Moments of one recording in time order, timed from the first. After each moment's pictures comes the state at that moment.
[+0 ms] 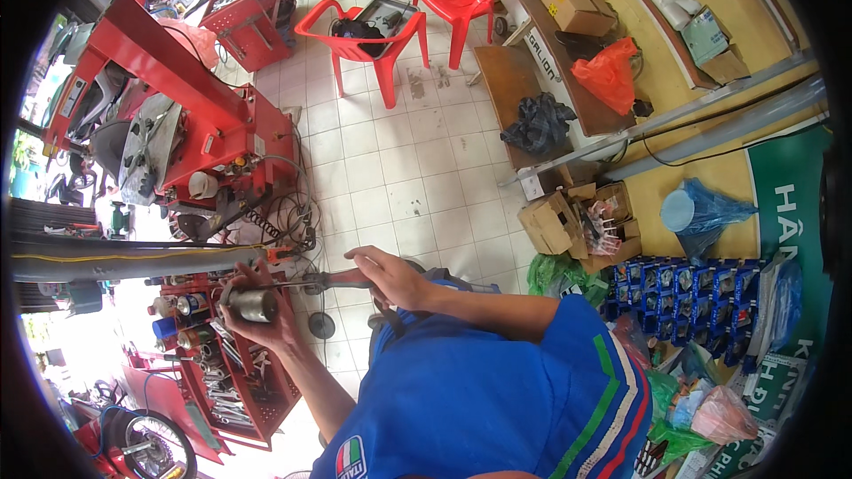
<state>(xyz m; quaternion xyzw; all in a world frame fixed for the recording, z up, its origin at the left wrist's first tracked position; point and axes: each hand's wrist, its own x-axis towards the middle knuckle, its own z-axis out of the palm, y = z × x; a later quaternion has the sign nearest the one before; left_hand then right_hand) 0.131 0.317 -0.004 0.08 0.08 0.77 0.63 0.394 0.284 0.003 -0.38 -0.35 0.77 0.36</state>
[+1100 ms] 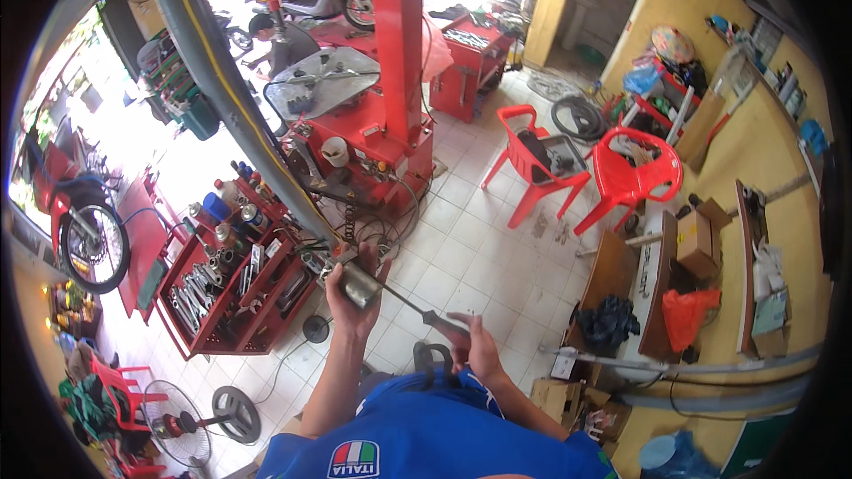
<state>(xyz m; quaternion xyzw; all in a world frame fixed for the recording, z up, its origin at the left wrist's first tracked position) 0.159 0.316 0.008 0.04 0.13 0.81 0.58 0.414 0.298 0.000 -0.41 -0.42 0.76 0.27</state>
